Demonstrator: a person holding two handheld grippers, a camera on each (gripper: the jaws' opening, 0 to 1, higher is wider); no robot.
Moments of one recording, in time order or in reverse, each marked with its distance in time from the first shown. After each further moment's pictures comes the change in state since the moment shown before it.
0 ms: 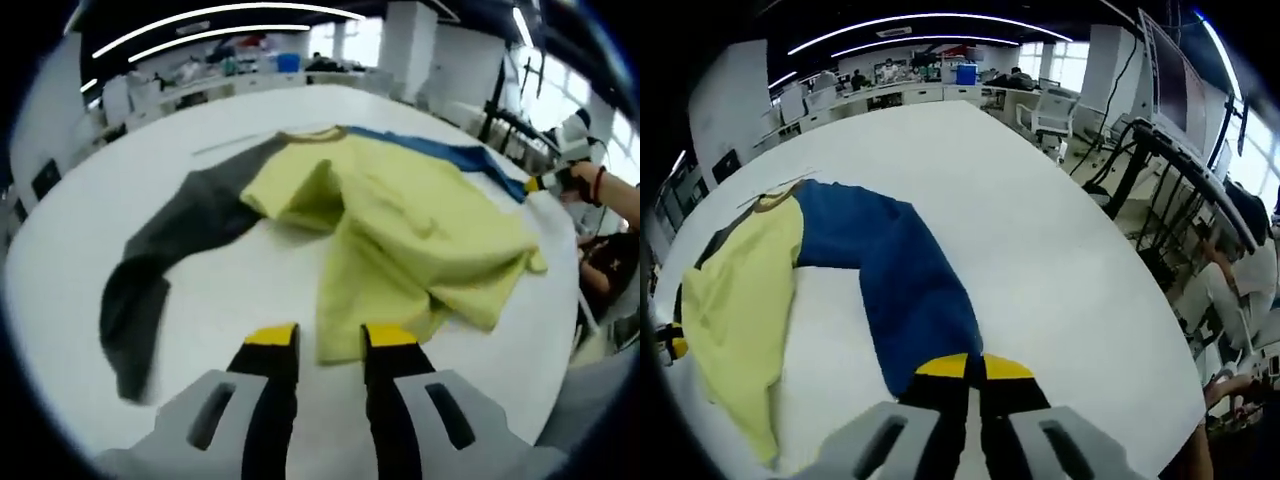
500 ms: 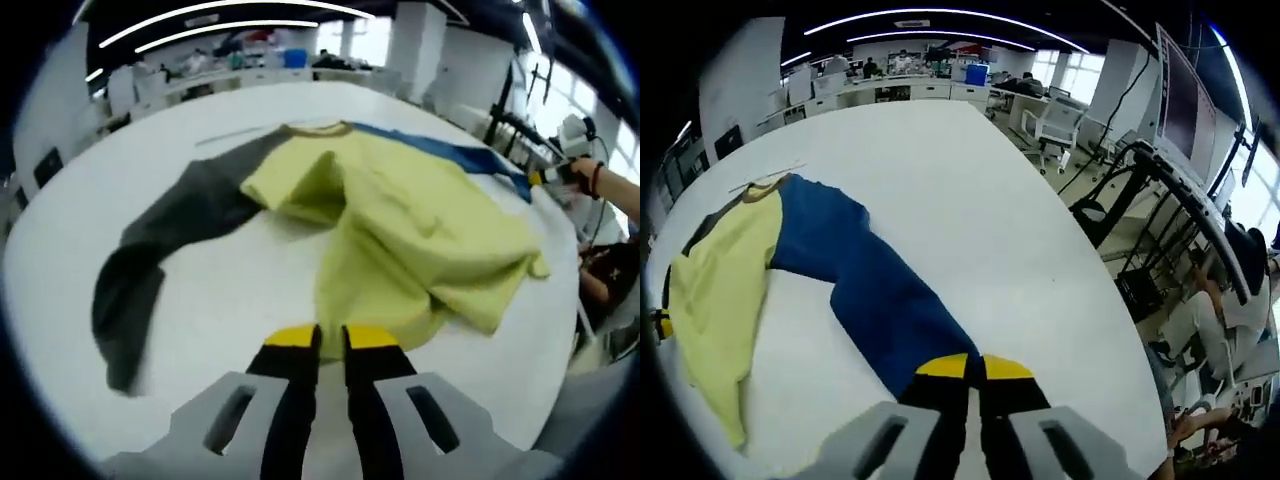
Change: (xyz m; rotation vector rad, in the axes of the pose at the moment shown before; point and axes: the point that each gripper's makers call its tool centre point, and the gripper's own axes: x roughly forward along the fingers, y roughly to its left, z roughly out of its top) left arm 0.001 -0.002 -0.005 -0.034 0.006 0.006; right arm 0.011 -0.034 0.025 -0.100 0.000 -0.026
